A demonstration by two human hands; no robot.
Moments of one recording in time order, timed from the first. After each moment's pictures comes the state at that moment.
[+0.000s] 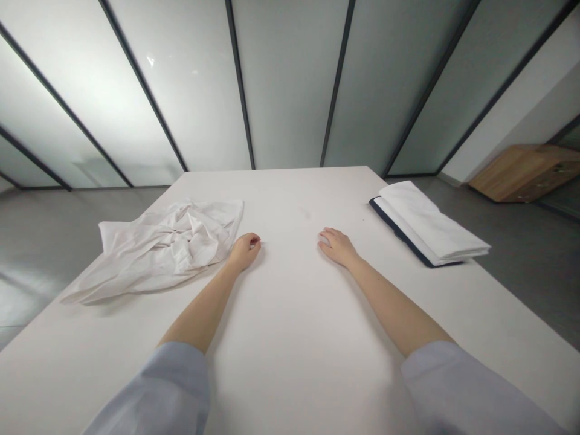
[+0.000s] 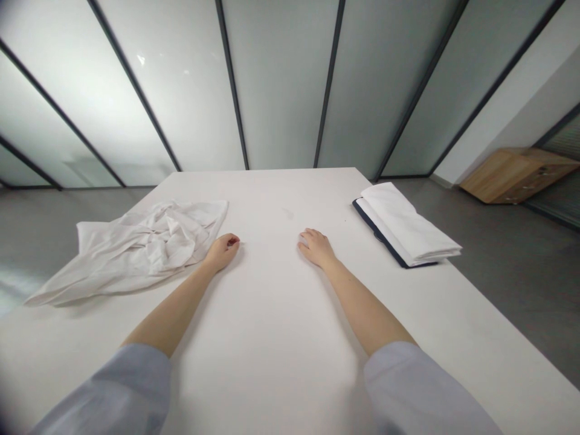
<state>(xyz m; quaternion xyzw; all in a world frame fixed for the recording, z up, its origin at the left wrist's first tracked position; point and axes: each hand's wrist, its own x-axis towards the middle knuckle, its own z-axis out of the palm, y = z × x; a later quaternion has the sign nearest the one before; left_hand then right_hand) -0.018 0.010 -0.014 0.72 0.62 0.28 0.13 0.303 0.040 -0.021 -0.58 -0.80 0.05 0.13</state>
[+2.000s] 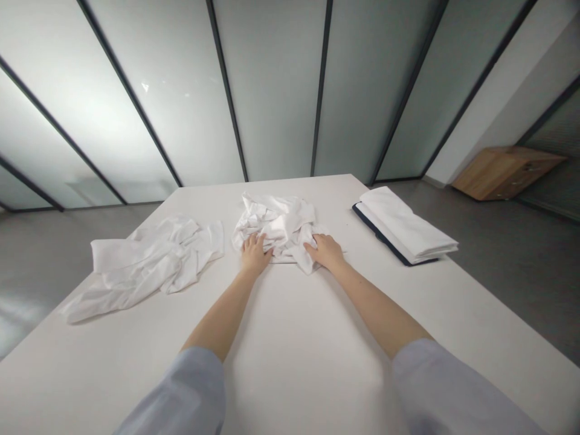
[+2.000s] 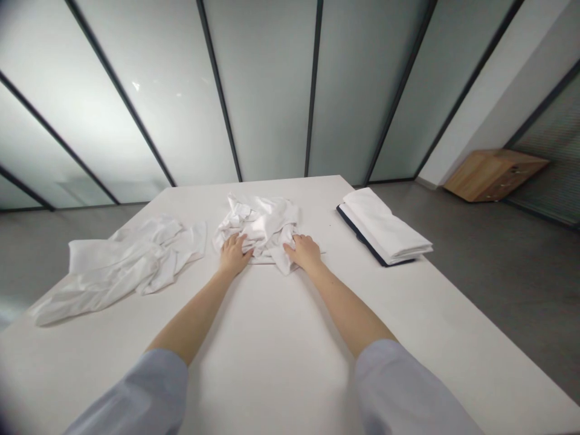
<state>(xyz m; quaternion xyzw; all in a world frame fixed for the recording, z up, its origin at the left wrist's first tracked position) 0.049 0.015 -0.010 0.72 0.66 0.22 -0.01 0.286 0.025 0.003 -0.64 -0.75 0.03 0.16</state>
